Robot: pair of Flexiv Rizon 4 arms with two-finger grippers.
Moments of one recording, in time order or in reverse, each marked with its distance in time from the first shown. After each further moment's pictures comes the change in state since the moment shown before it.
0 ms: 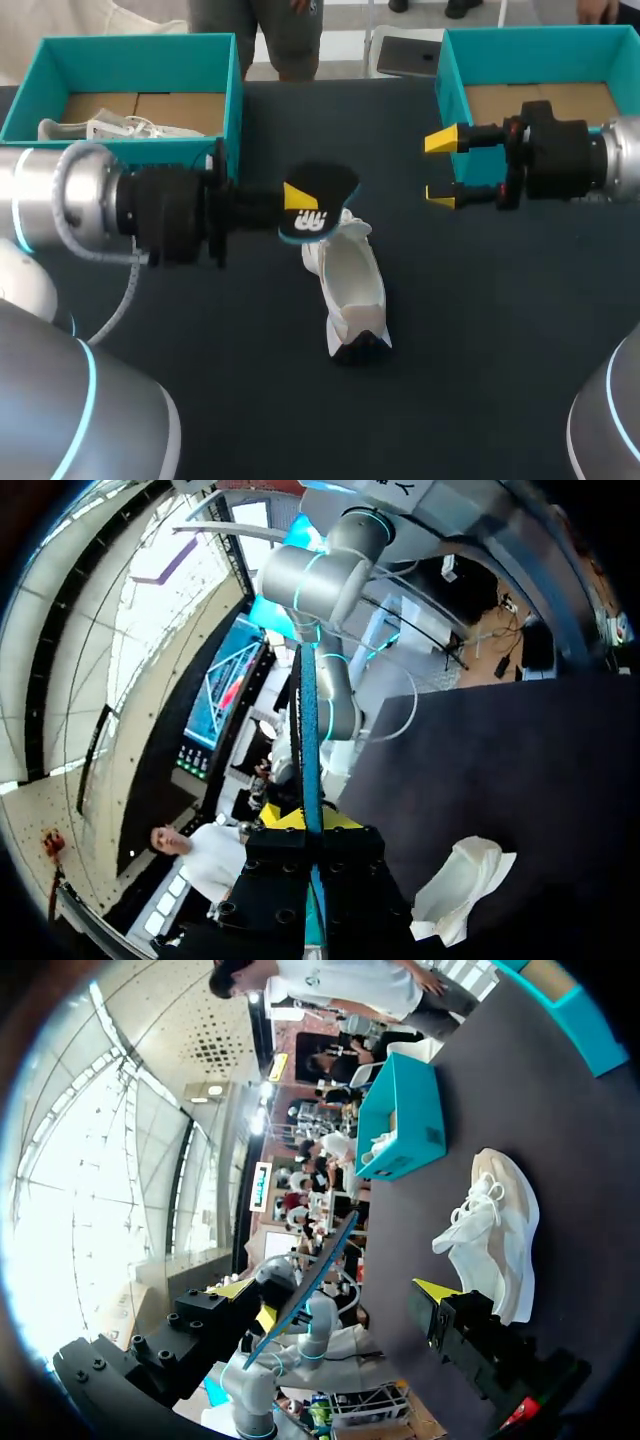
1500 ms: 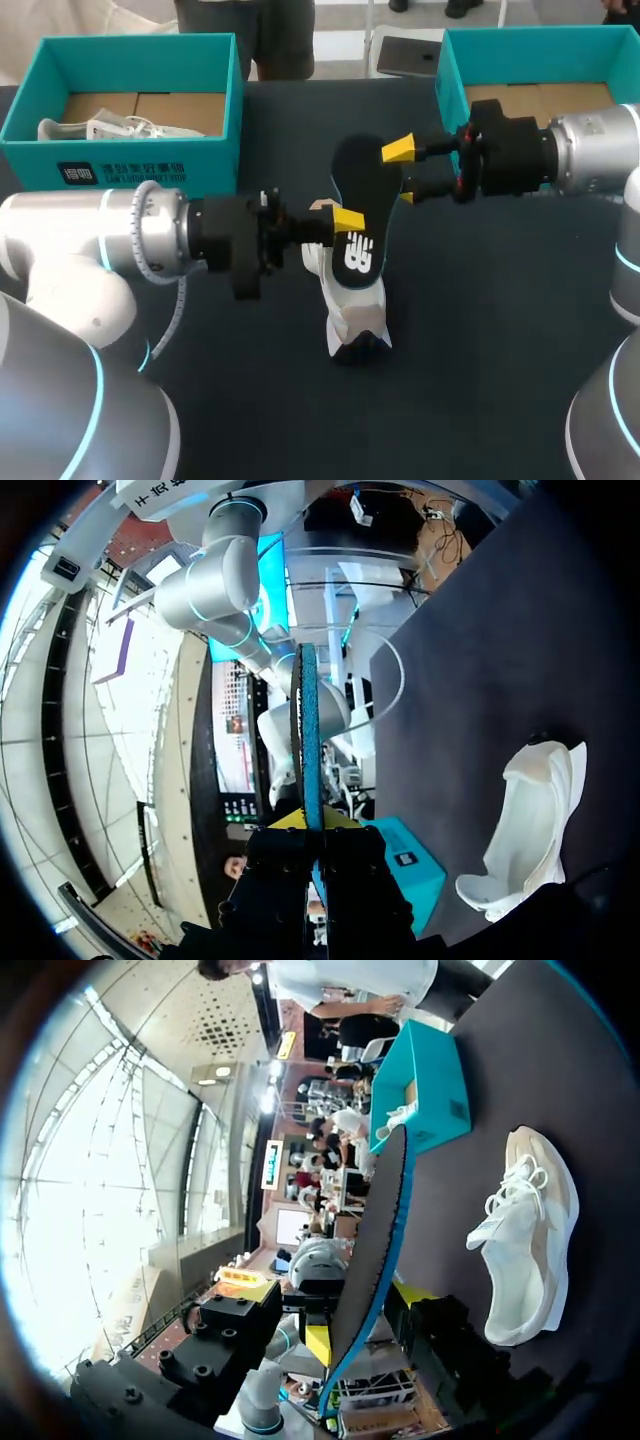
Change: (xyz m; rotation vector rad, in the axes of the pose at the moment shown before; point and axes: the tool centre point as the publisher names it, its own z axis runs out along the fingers) left arm 0.030 0.040 0.065 0.021 -0.084 0.445; right arm 0.007 -0.005 0.051 0.113 0.062 0.000
